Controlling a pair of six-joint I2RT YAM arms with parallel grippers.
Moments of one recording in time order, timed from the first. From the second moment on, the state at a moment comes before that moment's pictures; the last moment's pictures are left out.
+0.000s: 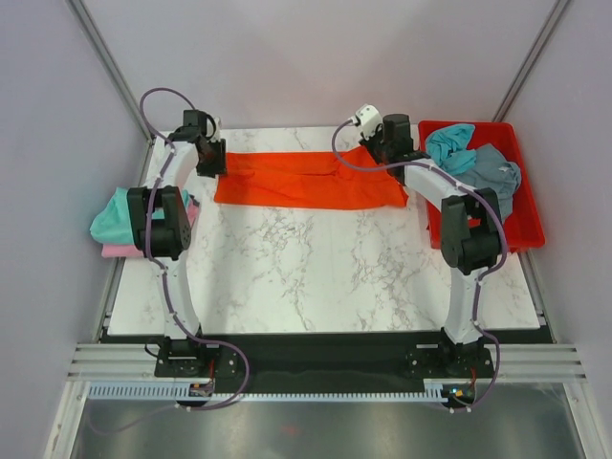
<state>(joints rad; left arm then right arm) 0.01 2.20 1.91 -0.69 0.10 0.00 0.26 2.05 1.57 0.02 -0.04 -0.50</state>
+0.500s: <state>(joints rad) -0.06 2.05 1.77 -0.68 0.03 -0.01 0.26 2.06 1.61 0.09 0.15 -0.45</state>
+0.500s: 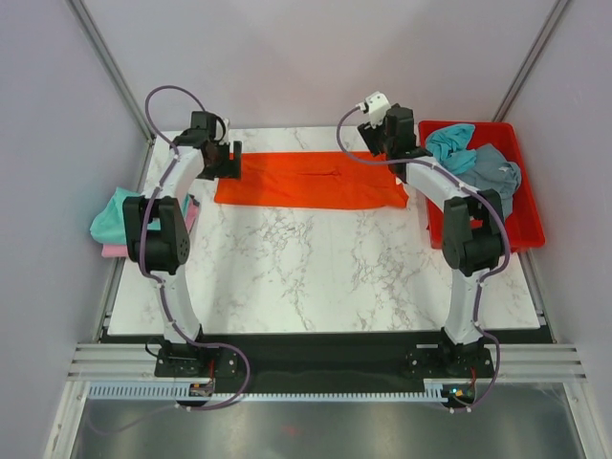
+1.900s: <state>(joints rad) -0.05 2.20 1.73 -0.65 -0.08 0.02 0.13 2.26 1.67 -0.19 -0.25 0.18</state>
